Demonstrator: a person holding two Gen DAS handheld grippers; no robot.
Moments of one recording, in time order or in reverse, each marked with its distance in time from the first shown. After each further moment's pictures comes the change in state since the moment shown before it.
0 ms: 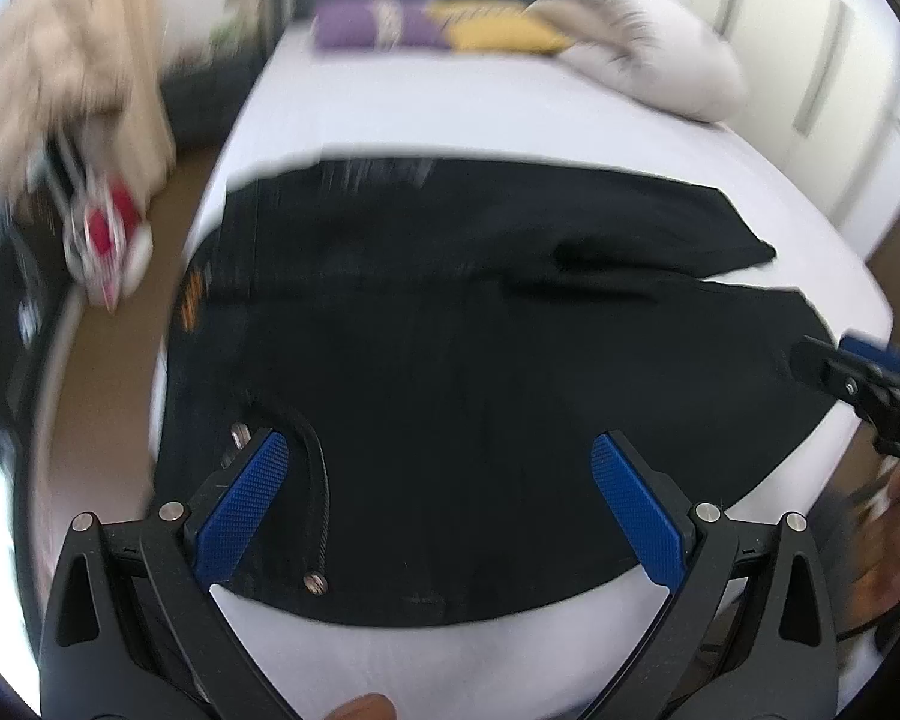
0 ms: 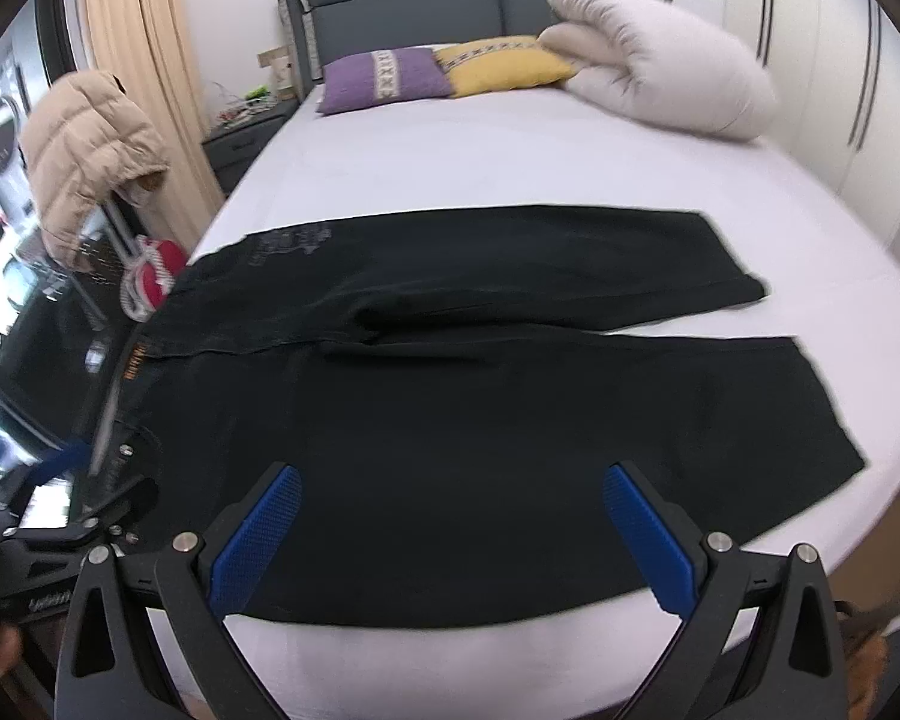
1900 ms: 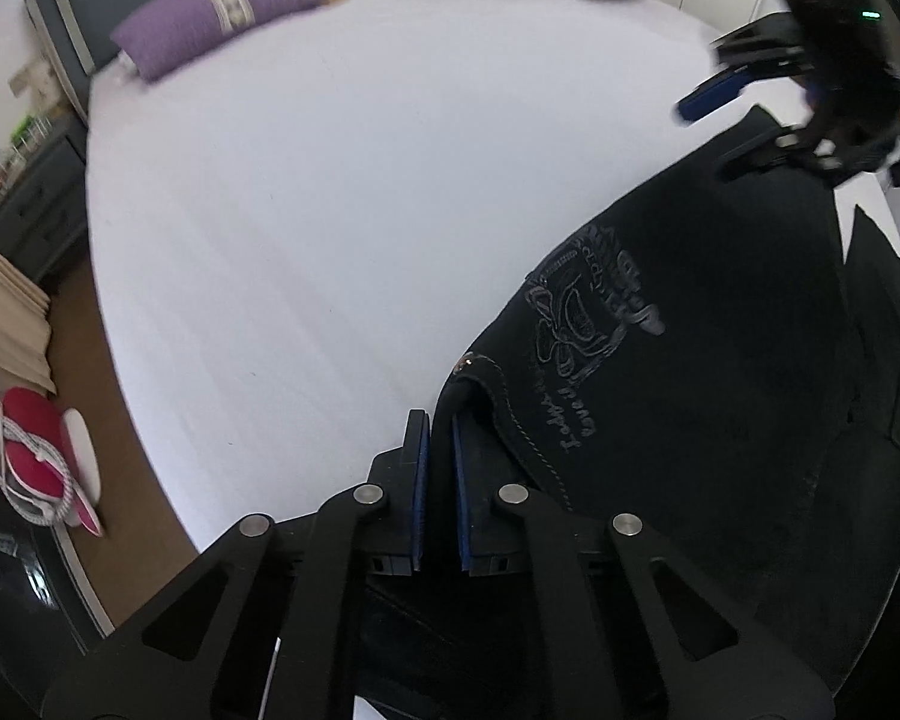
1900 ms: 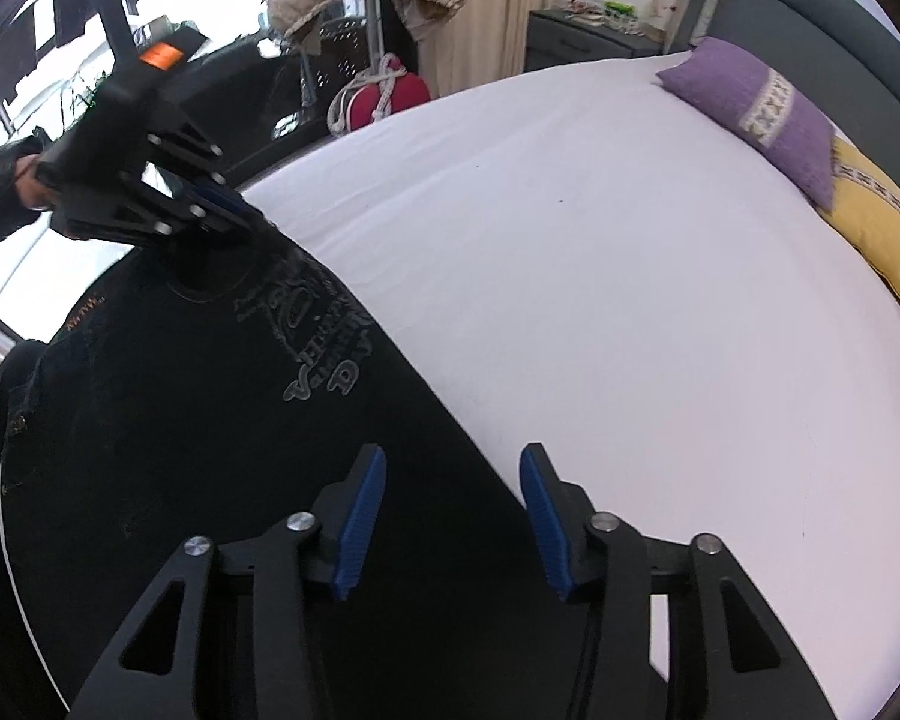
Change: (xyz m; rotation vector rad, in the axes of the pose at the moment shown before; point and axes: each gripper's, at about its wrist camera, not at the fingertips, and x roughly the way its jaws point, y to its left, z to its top) left arm 0.200 0.157 0.315 0.558 0.135 -0.133; right arm 0.277 0.077 0.283 -0.877 0.225 0.400
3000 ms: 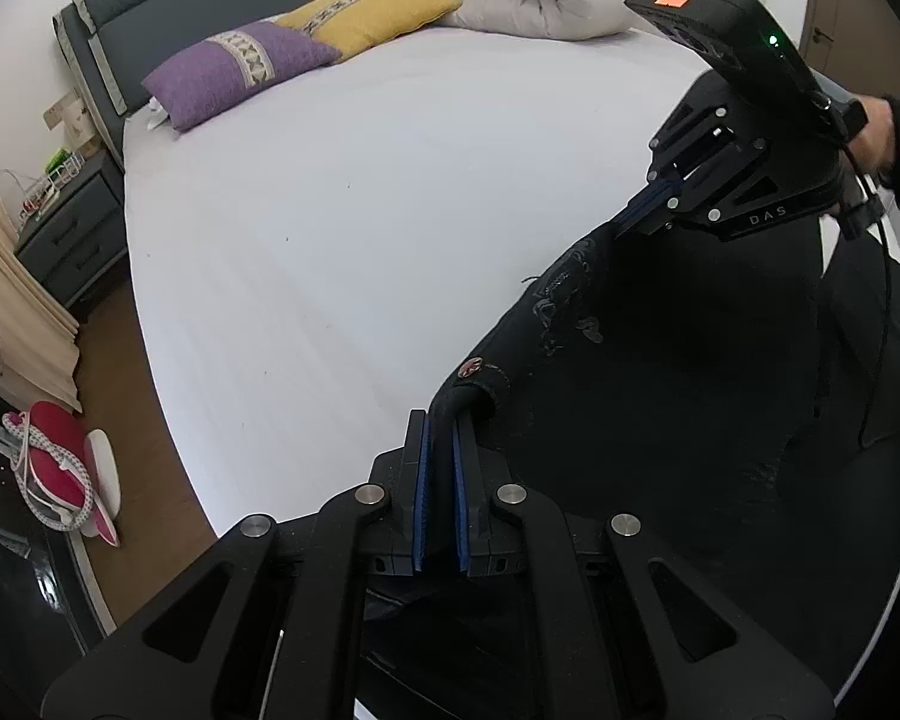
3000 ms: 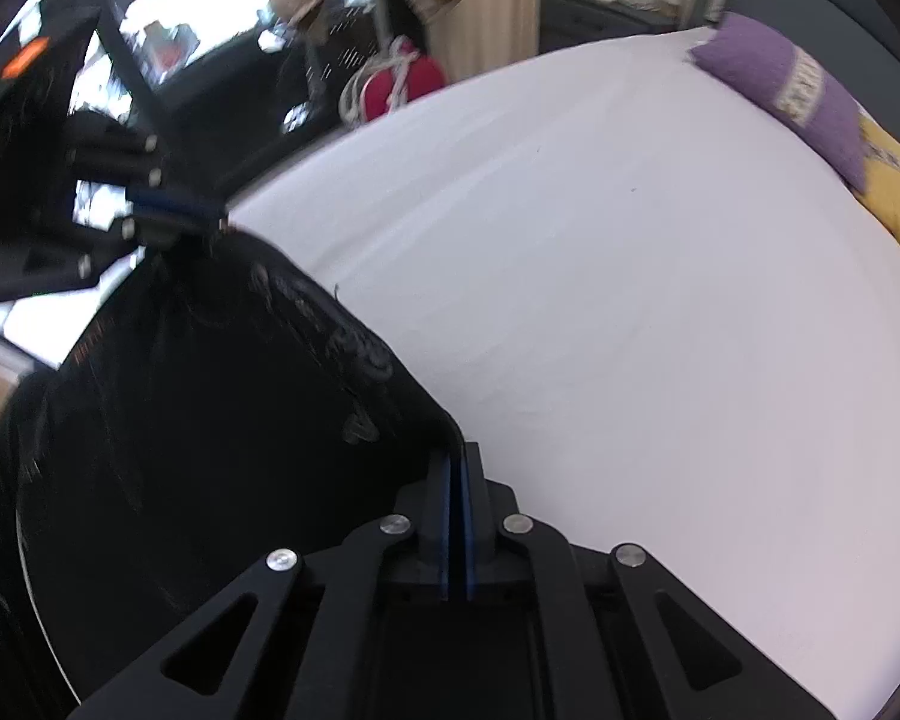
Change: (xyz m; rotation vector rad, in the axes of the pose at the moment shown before) left arm -0.043 -0.066 -0.034 -0.004 -0.107 0.066; right arm 0.036 0.035 0.033 0.090 0.012 0.055
